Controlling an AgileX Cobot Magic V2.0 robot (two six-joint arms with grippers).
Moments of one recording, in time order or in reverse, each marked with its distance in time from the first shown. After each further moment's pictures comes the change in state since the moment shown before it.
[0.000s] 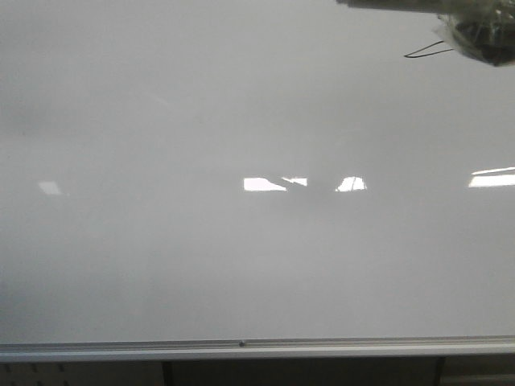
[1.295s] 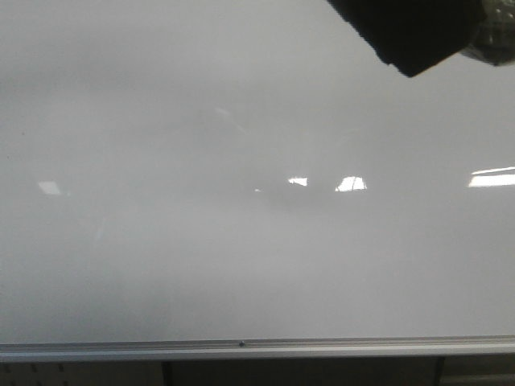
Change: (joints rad) left arm -0.617 0.501 -0.376 -0.090 0.030 0.426; right arm 0.000 0.000 0.000 0.006 0.000 -0.036
